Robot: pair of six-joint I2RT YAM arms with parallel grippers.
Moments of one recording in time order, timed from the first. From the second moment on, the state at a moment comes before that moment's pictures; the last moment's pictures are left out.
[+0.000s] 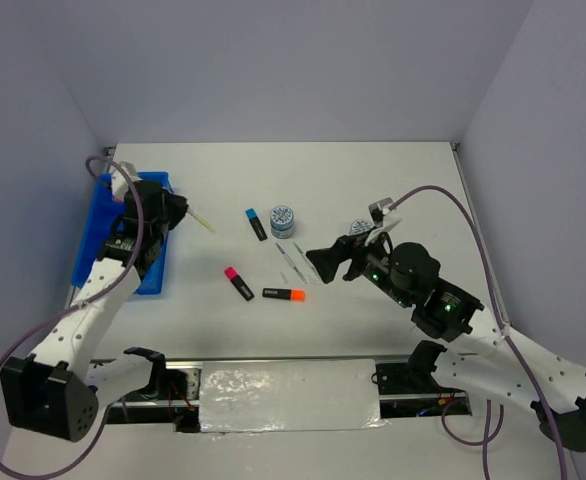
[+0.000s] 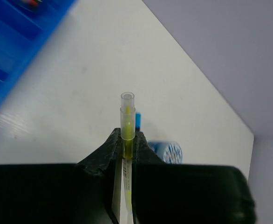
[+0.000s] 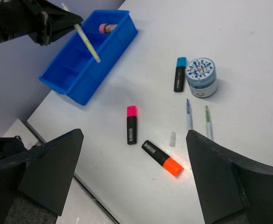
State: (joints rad) left arm -0.25 1.05 0.92 -0.27 -0.29 -0.89; right arm 0.89 0.74 0.75 -0.13 0.18 0.45
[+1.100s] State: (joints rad) left arm 0.30 1.59 0.87 0.28 -0.47 -0.97; right arm 0.88 0.64 0.62 -0.14 0.06 0.41
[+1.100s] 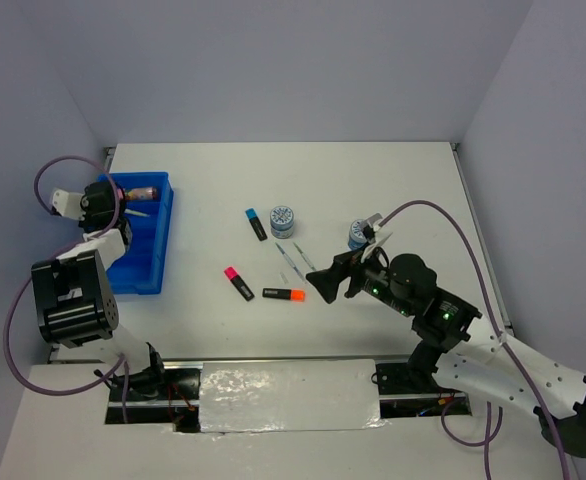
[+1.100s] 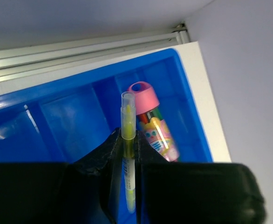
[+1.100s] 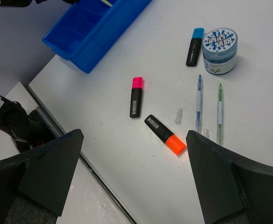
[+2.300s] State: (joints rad) left arm -0.21 1.08 0.98 -0.49 -0.15 -0.69; right arm 0.64 1.66 1.08 -0.37 0.11 0.26
